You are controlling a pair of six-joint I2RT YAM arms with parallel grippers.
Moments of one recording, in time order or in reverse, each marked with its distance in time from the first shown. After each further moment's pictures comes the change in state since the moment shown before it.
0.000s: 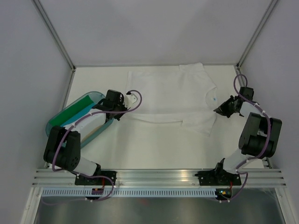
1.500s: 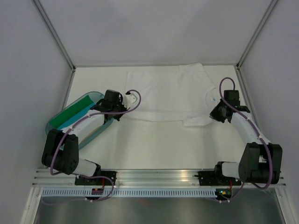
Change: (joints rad) left arm 0.000 -0.044 -0.029 -0.009 0.062 -0.013; right arm 0.273 -0.310 -0.158 -0.155 0.365 -0.003
